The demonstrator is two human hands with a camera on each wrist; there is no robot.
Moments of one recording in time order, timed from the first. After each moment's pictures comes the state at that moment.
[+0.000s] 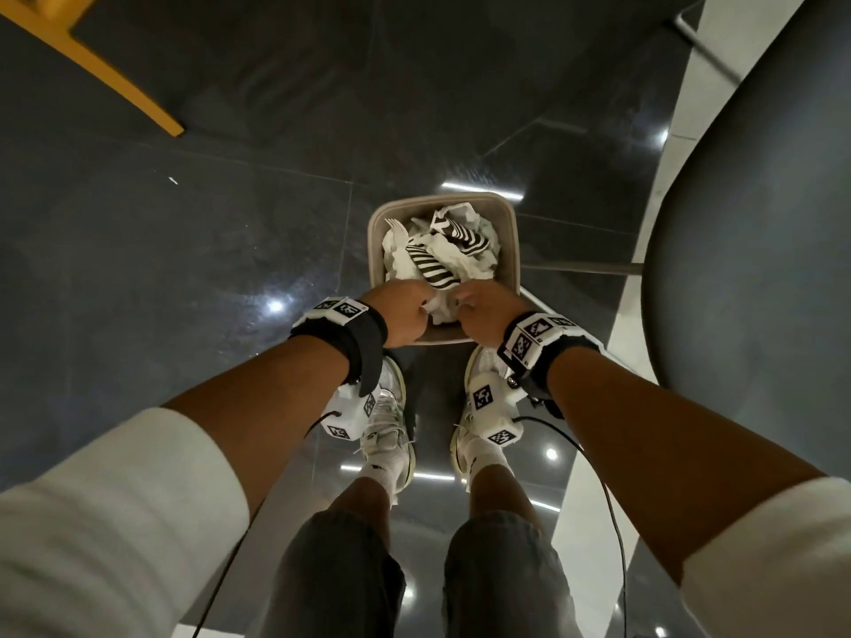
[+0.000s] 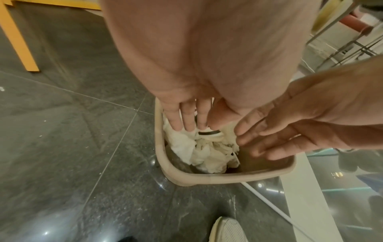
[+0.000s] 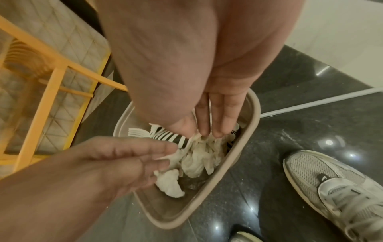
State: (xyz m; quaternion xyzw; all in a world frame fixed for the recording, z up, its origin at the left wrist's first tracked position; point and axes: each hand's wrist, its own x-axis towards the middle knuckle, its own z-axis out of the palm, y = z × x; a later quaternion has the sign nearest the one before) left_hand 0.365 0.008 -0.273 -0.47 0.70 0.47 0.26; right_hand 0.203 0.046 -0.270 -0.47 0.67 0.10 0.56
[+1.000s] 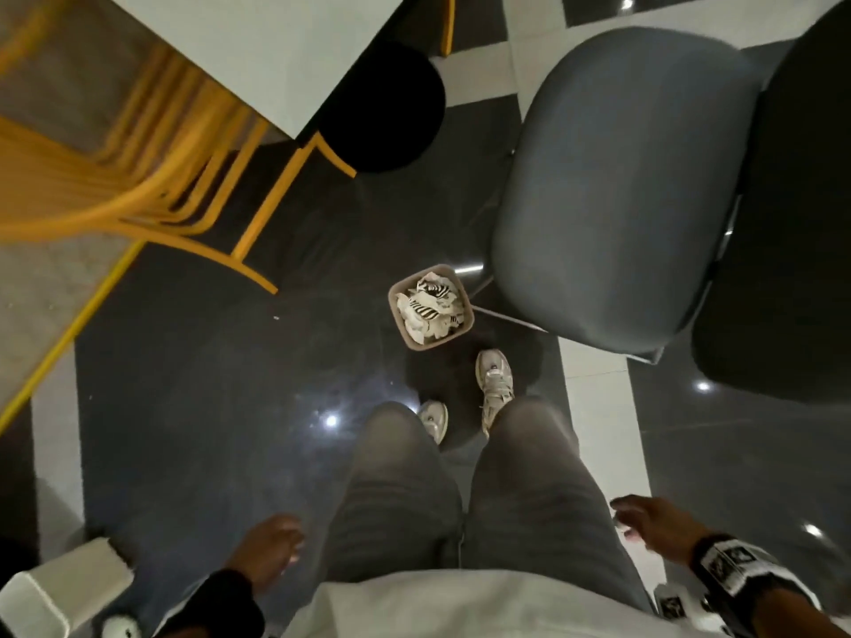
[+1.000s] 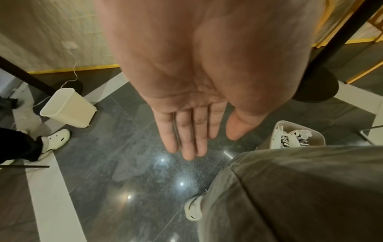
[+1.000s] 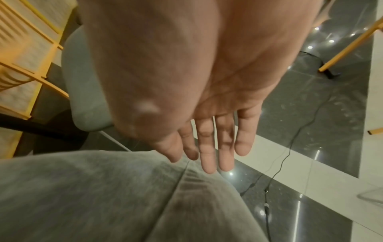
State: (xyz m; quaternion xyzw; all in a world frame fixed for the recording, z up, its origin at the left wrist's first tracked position) left_hand 0.648 0.223 0.125 -0.72 0.40 0.51 0.25; right_hand 0.123 0.452 0.099 -0.13 0.75 0.03 0.65
